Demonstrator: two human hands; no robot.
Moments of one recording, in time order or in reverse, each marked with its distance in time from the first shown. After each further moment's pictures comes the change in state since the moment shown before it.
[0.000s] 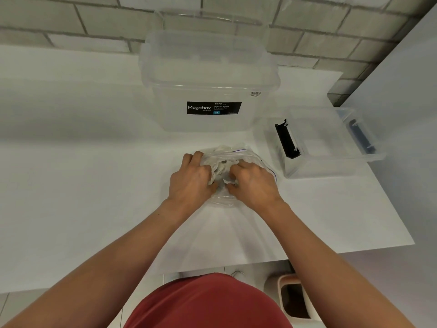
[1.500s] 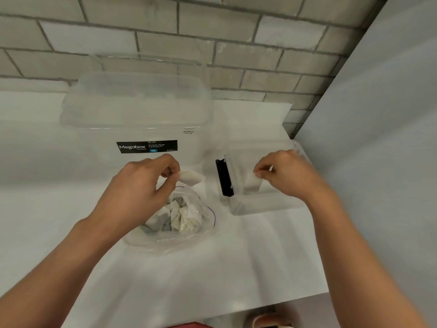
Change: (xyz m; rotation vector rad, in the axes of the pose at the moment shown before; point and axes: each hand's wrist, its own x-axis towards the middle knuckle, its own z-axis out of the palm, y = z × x) left_hand 0.036 0.091 -0.096 -0.294 0.199 0.187; right_hand 0.019 0.201 -0.146 0.134 -0.069 0.126
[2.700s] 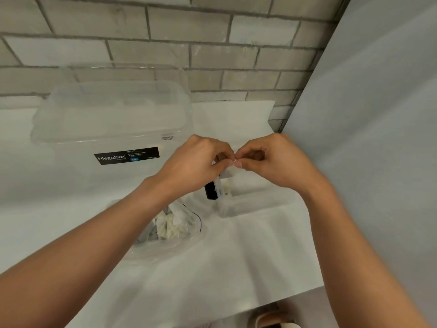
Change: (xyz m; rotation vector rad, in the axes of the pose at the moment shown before) left_hand 0.096 0.073 0.059 -0.120 -0.210 0.272; right_hand -0.015 -0.007 -0.033 0.367 0.117 -0.146
